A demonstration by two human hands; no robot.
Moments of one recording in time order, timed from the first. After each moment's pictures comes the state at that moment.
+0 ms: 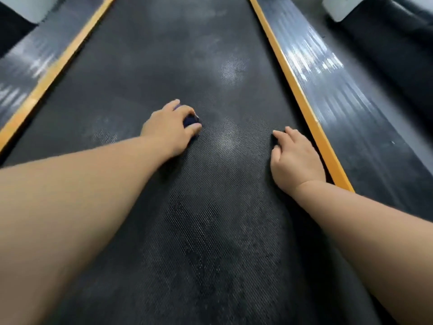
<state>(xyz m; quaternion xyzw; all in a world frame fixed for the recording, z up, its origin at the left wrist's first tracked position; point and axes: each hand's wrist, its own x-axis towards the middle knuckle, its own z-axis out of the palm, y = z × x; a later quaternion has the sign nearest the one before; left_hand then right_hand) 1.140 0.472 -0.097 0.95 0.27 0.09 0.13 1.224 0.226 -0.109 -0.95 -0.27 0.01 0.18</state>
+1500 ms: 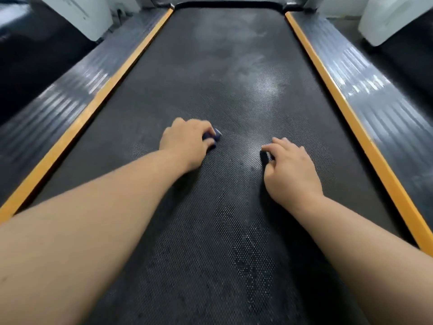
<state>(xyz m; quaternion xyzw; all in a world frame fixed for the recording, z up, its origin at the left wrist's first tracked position) 1.089 0.501 -0.098 0.96 0.25 0.11 0.08 1.171 0.299 -0.104 -0.91 -0.36 -0.02 0.19</state>
